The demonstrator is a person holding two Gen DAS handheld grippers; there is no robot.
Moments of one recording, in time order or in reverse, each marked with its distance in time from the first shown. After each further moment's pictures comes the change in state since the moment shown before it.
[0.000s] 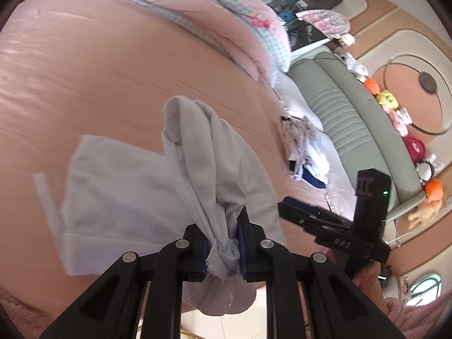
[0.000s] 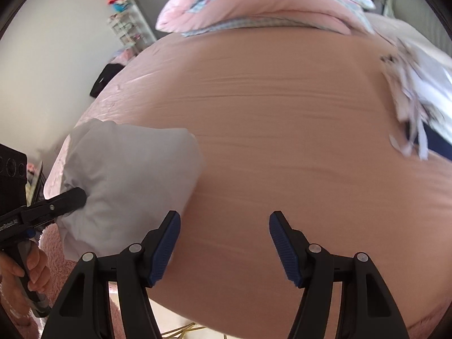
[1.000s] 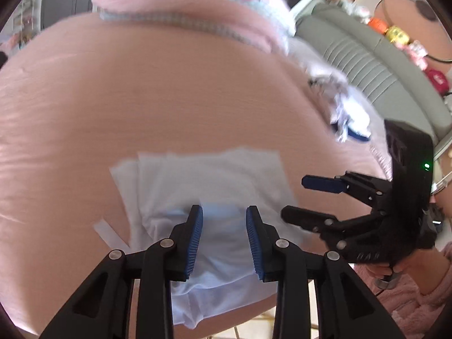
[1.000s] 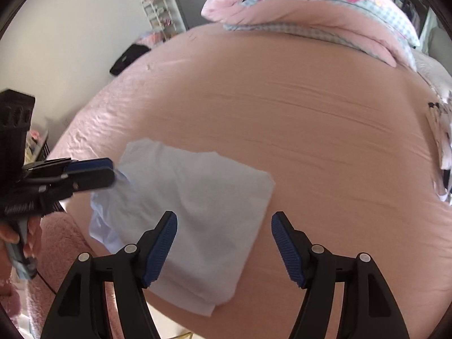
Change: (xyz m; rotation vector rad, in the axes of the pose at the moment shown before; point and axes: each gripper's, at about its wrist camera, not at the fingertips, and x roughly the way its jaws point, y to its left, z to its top) left arm 0.034 0.026 0.004 0.297 0.158 0.255; right arm 0.058 0.073 0.007 -0.157 0.066 -0.036
